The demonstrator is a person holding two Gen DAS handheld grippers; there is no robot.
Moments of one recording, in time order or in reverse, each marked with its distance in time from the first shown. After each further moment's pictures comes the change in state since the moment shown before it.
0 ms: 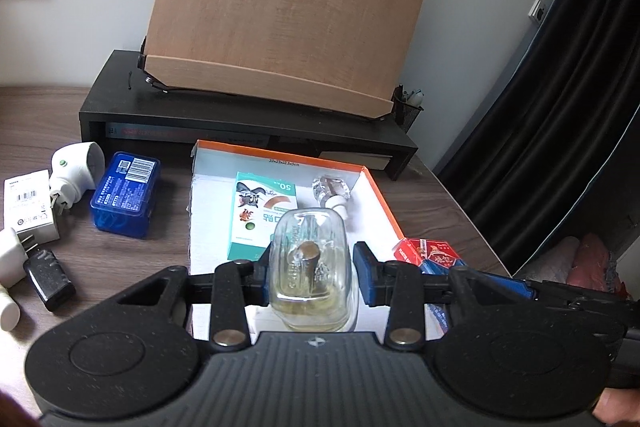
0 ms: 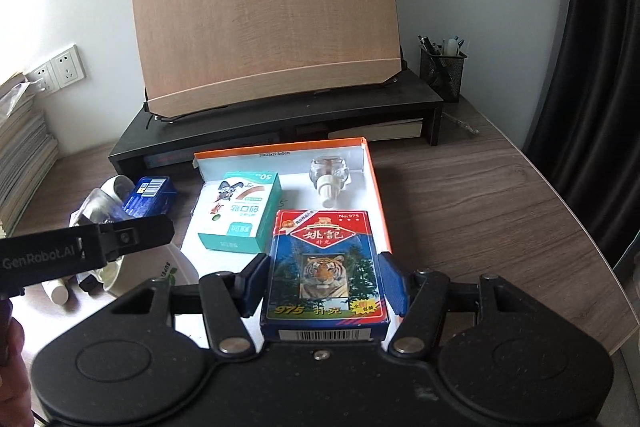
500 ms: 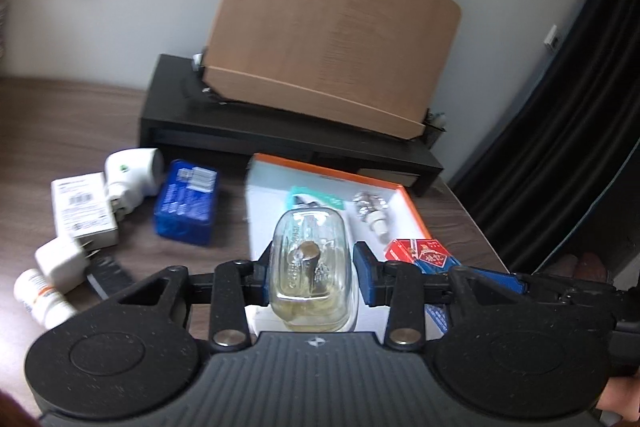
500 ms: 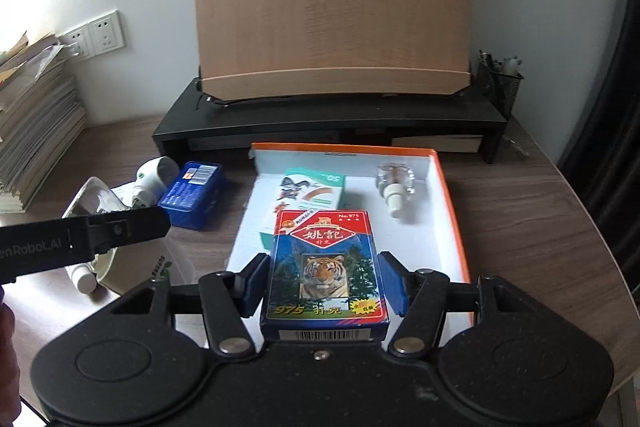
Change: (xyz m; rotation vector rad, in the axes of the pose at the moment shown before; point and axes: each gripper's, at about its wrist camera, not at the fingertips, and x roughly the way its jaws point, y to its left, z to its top) left arm -0.029 0.050 0.011 -0.037 -0.023 -0.012; right arm 0.010 0.060 0.011 -0.096 0.028 0.030
